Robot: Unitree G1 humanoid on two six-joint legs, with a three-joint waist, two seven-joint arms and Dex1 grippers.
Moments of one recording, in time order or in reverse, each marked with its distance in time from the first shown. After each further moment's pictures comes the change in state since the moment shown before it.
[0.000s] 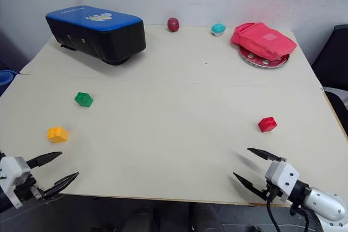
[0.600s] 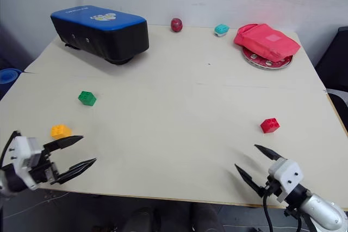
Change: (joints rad) left arm -0.287 0.028 -0.195 -0.155 -0.104 0.198 0.009; right arm 0.107 0.123 -0.123 -0.143 0.036 0.127 -0.244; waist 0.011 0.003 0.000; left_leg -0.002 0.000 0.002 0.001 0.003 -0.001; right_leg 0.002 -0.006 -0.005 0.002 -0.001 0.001
